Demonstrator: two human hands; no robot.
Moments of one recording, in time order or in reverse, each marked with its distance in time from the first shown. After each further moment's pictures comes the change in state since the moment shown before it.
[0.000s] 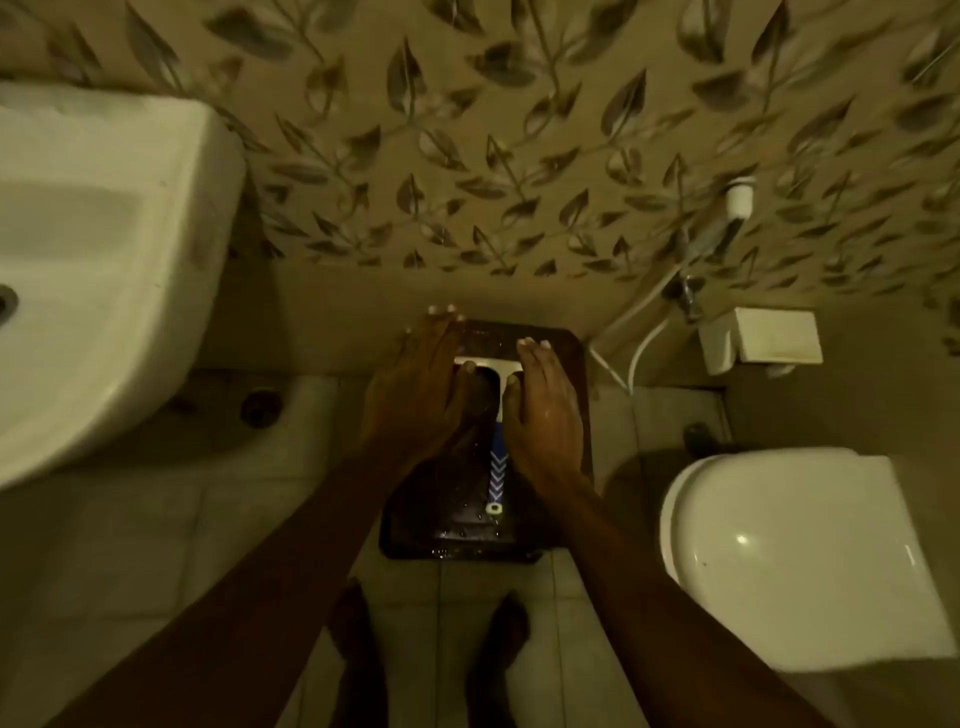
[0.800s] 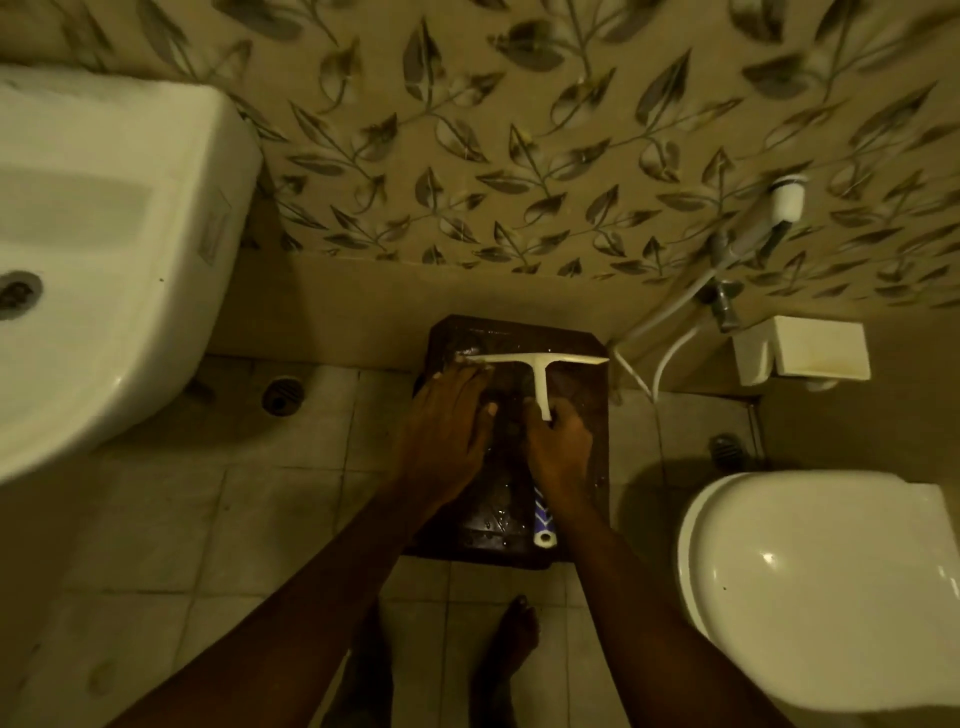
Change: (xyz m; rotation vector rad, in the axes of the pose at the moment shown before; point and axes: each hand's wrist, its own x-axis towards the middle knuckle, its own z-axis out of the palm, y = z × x) left_hand -0.022 0.017 0.033 -0.175 -0.066 -0.116; right_hand 0.002 0.013 0.015 0.465 -0.114 0.659
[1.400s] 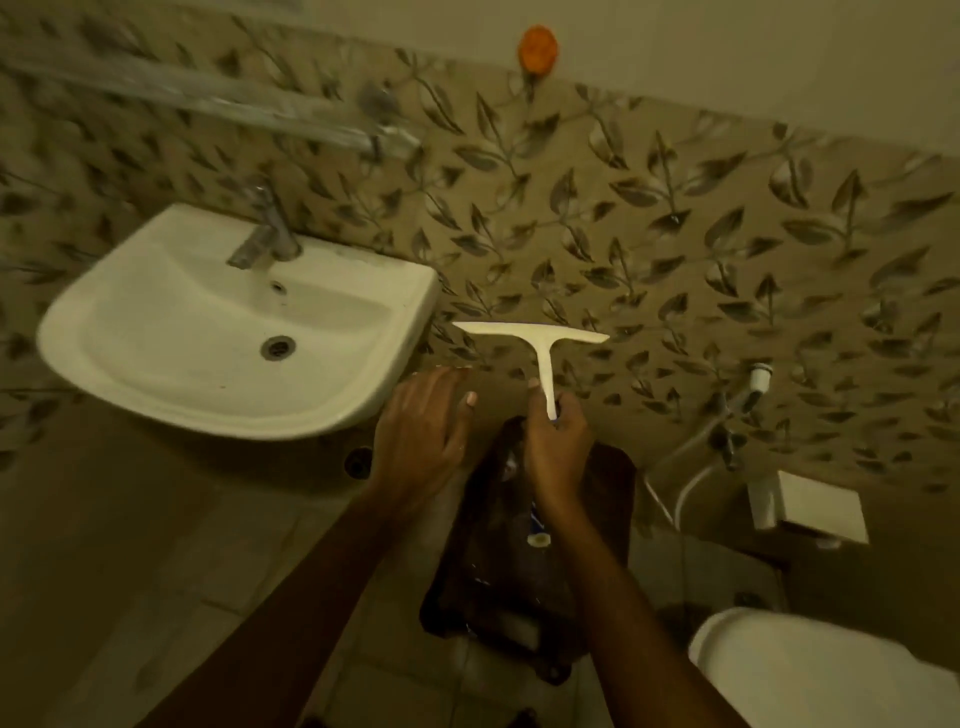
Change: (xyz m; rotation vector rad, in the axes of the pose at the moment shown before) left_hand -0.084 0.062 -0.244 0.086 0.489 -0.055; right_hand -0.182 -0.202 -0.043 0.316 -0.065 -0.361
